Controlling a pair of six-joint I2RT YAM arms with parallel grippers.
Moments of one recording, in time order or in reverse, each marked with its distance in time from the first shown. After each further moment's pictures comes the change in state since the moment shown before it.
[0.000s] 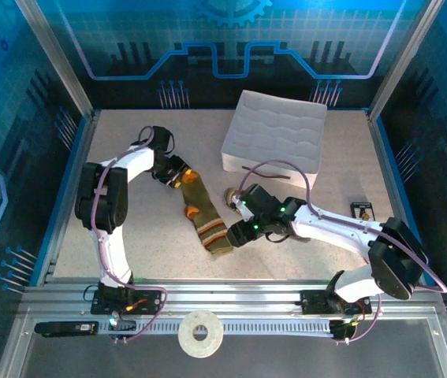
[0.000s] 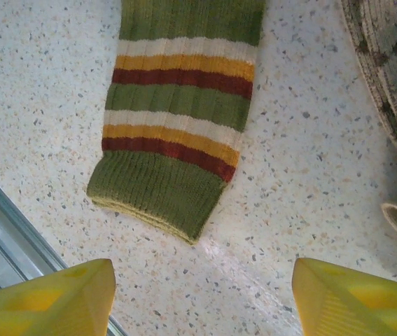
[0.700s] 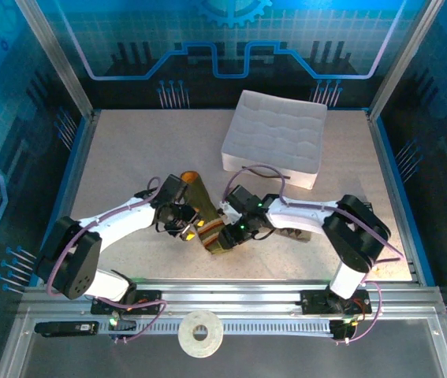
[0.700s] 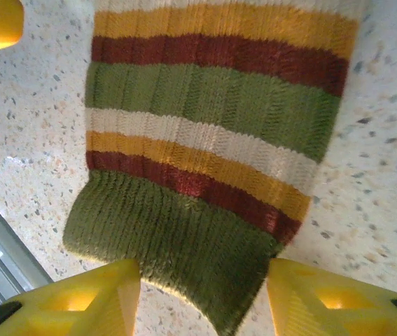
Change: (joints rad) left arm -0.333 -0.544 -0.625 0.065 0.042 -0.352; right arm -0.004 0.303 0.077 0.079 -0.183 0.023
